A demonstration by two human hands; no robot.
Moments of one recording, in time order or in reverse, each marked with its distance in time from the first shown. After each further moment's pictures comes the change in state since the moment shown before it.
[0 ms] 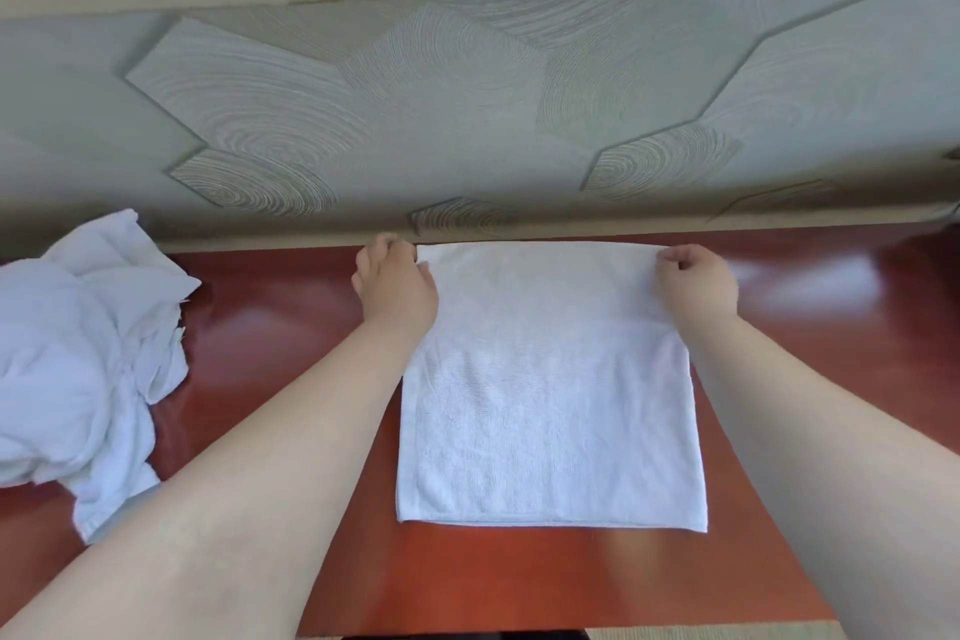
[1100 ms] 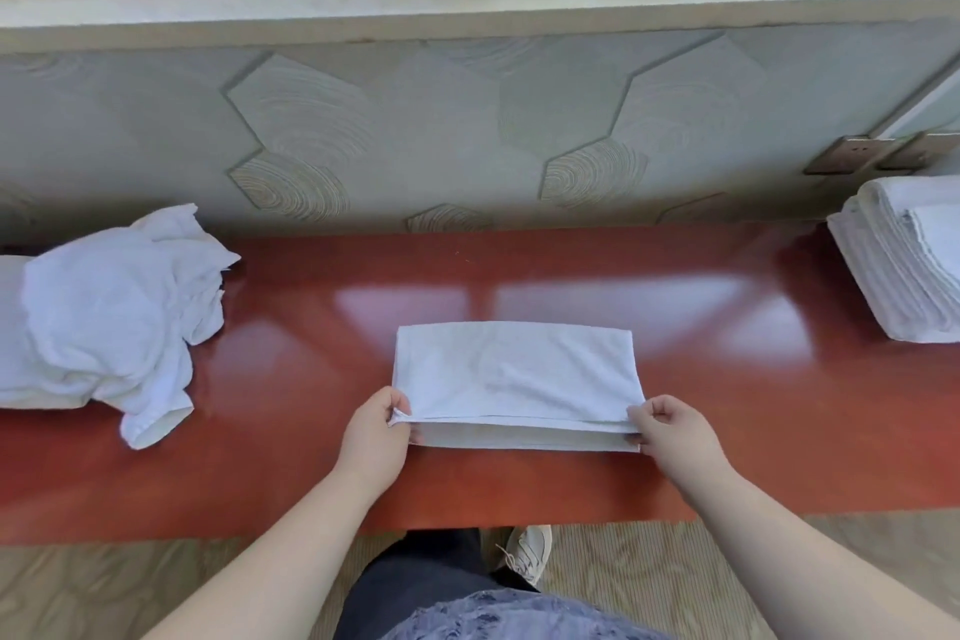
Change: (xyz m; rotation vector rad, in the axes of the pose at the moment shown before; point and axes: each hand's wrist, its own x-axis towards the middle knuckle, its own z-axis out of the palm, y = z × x) left_hand -0.259 -0.064 -0.023 -0.524 -0.264 -0.202; right_hand -0.209 0.152 -0.084 0.146 -0.251 0.102
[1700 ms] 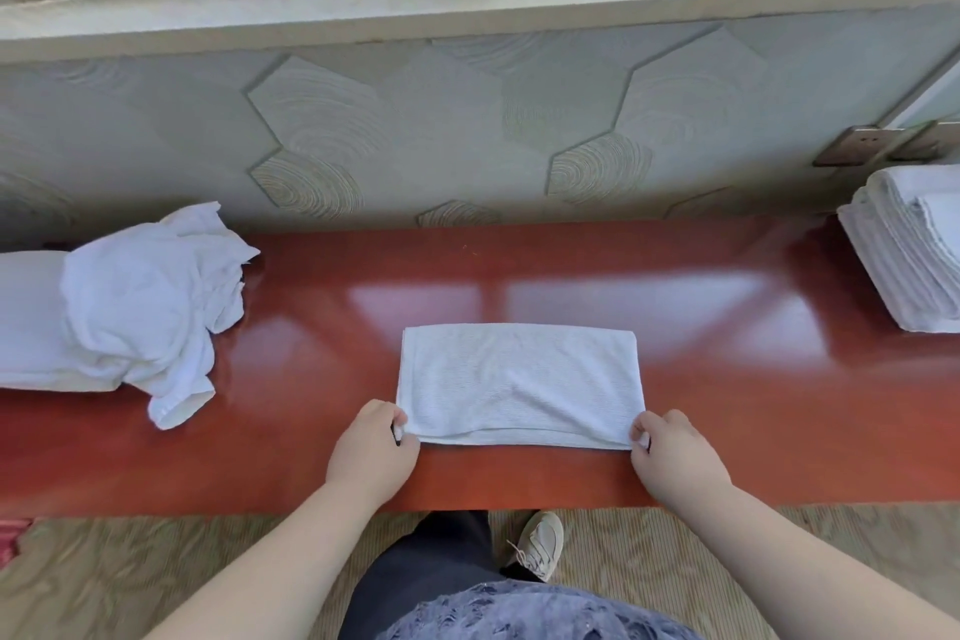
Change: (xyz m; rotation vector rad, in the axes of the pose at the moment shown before) left_hand -0.028 -0.025 -0.009 0.530 0.049 0.106; right_hand -0.014 0.030 0.004 -0.819 -0.046 -0.277
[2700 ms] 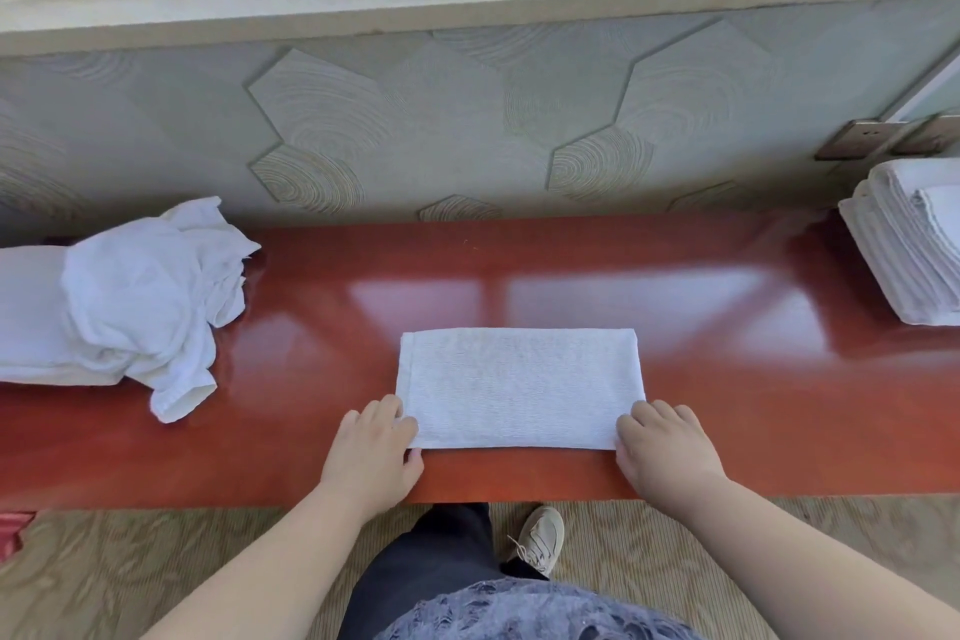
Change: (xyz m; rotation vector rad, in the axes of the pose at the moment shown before) left_hand -0.007 -0.015 0.001 0.613 0.137 0.510; right_hand -0.004 -0.002 0.005 -0.434 0.270 -0.458
